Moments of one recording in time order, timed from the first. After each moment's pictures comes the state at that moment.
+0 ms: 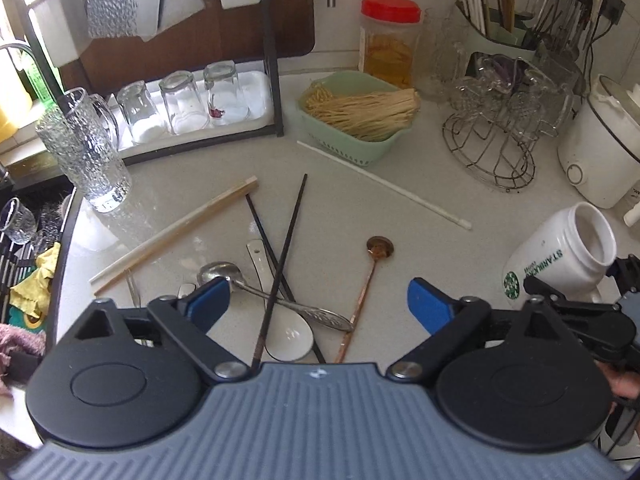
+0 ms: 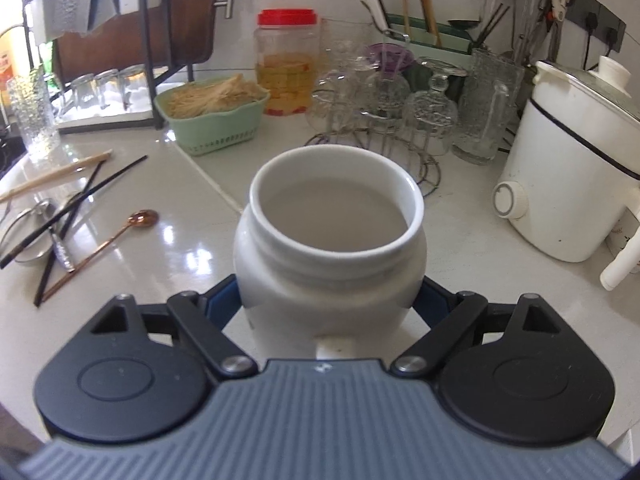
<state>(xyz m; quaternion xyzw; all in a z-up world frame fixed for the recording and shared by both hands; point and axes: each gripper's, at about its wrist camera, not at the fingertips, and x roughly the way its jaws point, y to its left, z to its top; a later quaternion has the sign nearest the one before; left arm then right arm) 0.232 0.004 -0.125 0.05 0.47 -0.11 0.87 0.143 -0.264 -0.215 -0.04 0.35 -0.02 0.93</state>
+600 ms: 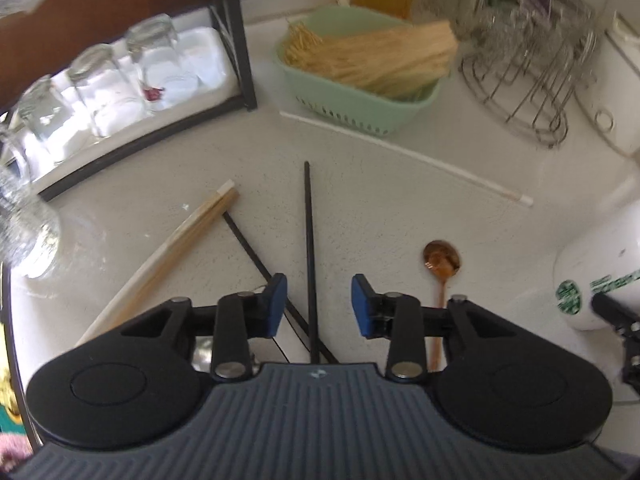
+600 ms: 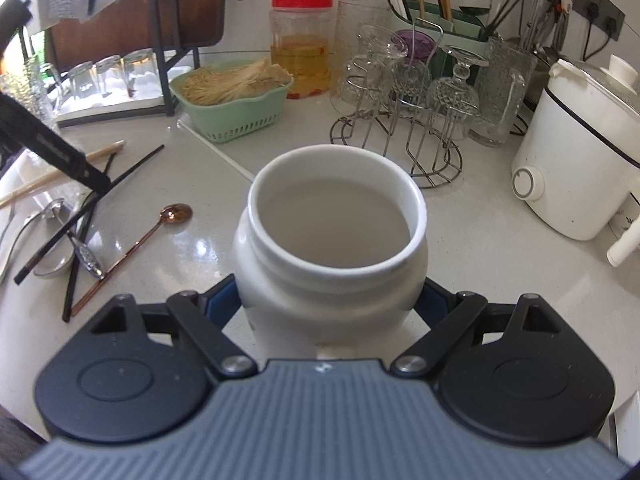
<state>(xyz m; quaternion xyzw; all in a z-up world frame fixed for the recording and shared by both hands) 0.346 0.005 -0.218 0.12 0.53 -0.20 0.82 0.149 -0.215 -0.214 -0.03 0.39 -0.06 0.92</state>
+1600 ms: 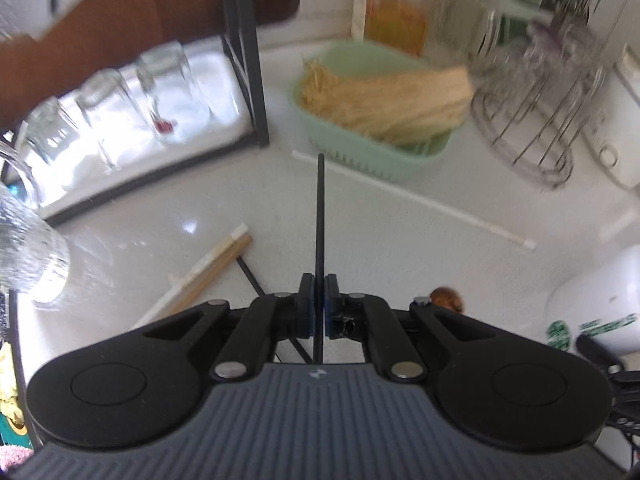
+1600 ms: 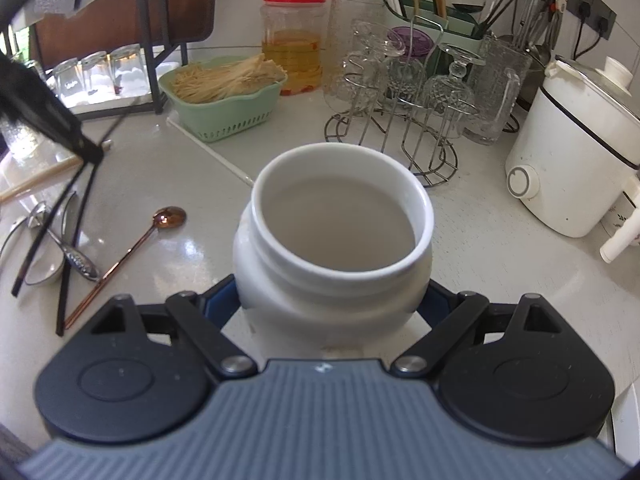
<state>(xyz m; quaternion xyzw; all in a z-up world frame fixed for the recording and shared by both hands) 0.351 0.007 -0.198 0.09 0.49 -0.19 0.84 0.158 -0.207 -0.215 -0.03 0.39 -0.08 0.92</state>
